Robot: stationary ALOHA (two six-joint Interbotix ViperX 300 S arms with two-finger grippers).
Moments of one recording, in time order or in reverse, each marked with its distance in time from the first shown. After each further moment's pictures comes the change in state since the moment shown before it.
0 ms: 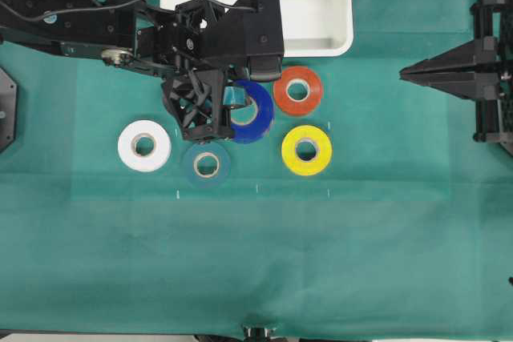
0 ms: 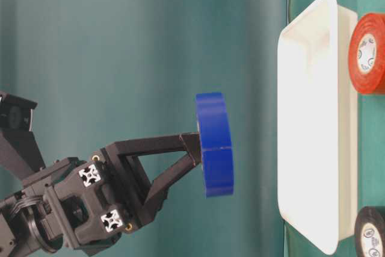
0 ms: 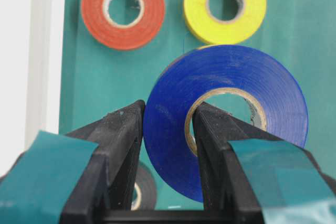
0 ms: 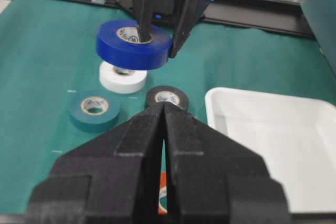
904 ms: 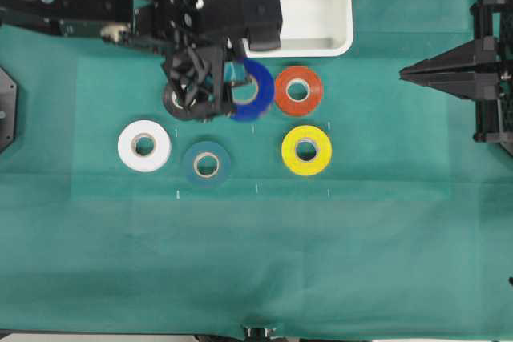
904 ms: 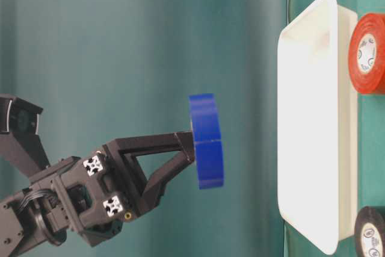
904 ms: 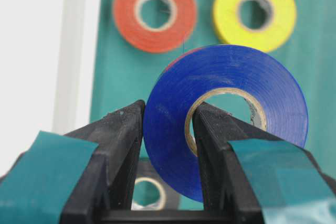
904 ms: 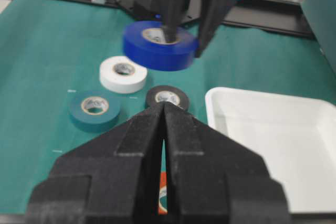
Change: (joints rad) left arm 0.071 -0.011 0.000 0.002 0.002 0.011; right arm 0.000 0.000 0.000 0.000 0.002 0.000
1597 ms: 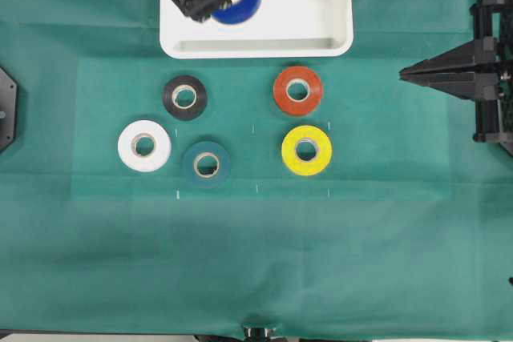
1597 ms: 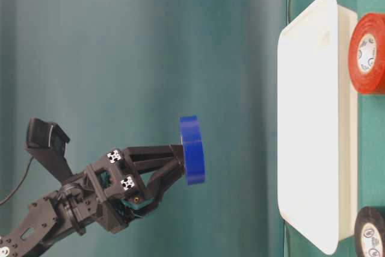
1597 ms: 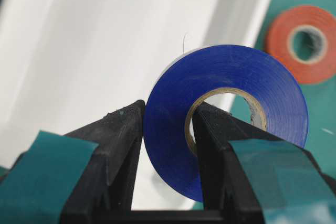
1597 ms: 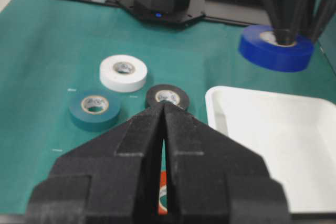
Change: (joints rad) left arm 0.276 -0.011 0.000 0.003 0.000 0.020; right arm 0.000 0.002 0.000 0.000 0.000 0.000
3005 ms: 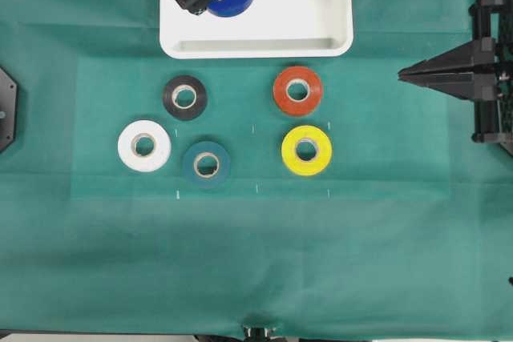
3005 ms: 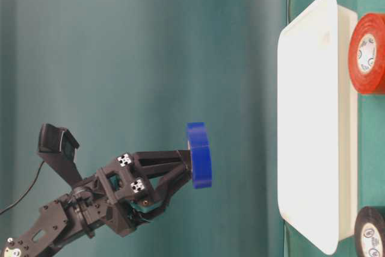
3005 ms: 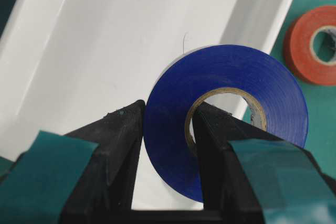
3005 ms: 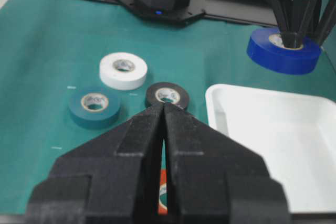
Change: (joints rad) left arm 0.018 0.000 0.037 0.000 -0.034 0.002; right arm 0.000 0.006 0.000 0.000 0.002 -0.003
